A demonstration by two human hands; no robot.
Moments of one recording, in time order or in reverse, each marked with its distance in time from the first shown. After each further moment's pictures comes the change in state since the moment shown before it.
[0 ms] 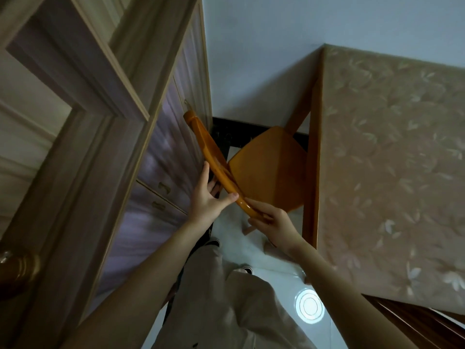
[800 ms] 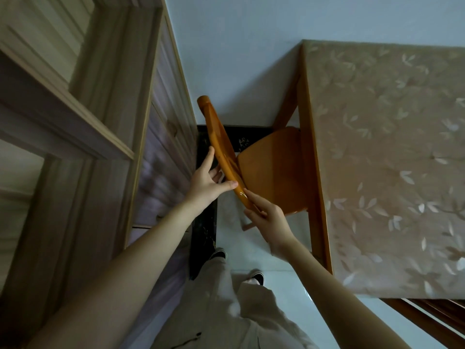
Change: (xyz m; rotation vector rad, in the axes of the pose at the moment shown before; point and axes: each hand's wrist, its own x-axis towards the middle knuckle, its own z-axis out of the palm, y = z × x) left_hand 0.111 0.058 -0.015 0.047 -0.315 -0.067; right_hand 0.067 -0.037 0.012 0.162 0.275 0.086
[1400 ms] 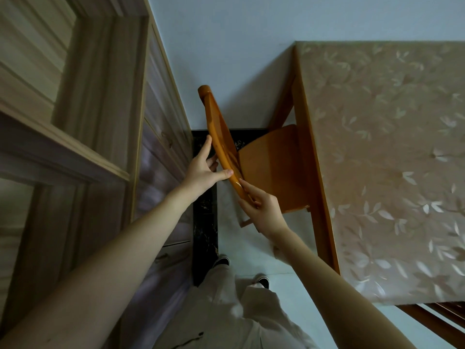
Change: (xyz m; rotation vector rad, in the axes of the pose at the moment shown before) left_hand 0.069 0.026 -0.028 0.113 -0.085 0.045; right_hand 0.061 -0.023 0.005 -0.105 0.128 -0.111
